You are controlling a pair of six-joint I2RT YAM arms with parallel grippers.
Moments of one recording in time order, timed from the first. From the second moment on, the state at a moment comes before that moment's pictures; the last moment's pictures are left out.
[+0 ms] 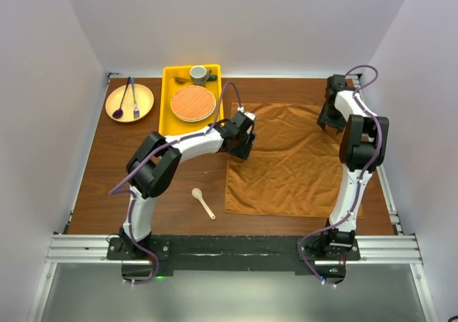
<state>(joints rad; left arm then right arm) -0.76 2.07 1.46 -0.39 -0.14 -0.33 -0.10 2.20 1.74 -0.76 0.35 0.37</state>
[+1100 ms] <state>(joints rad) -0.55 1.07 1.35 -0.81 -0.36 -0.57 1.11 1.74 1.22 -0.77 0.13 0.42</state>
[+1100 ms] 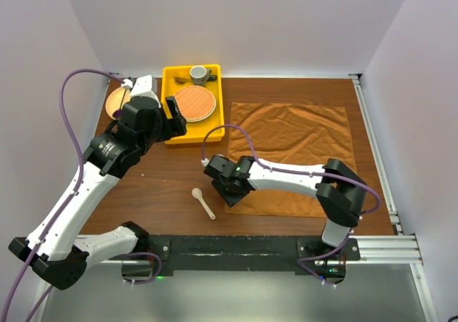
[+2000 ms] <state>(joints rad) -0.55 1.08 1.33 -0.83 -0.32 -0.59 1.21 1.90 1.28 -0.73 0.12 0.39</state>
